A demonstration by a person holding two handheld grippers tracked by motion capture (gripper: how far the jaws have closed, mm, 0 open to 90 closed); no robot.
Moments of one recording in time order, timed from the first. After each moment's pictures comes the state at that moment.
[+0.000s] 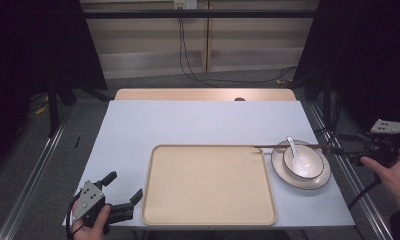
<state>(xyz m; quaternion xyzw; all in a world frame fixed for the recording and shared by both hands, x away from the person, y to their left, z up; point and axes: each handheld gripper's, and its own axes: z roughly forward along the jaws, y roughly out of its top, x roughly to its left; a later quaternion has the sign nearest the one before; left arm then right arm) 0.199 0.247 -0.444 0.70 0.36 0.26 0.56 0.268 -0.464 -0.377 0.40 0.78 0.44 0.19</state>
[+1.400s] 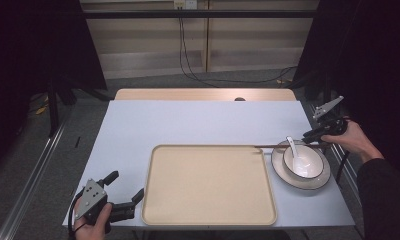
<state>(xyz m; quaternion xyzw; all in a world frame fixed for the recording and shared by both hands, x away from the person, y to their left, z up) 0.203 0.245 -0.445 0.71 0.36 0.26 0.55 0.390 -0.429 -0.420 0.32 0.92 0.23 0.06</state>
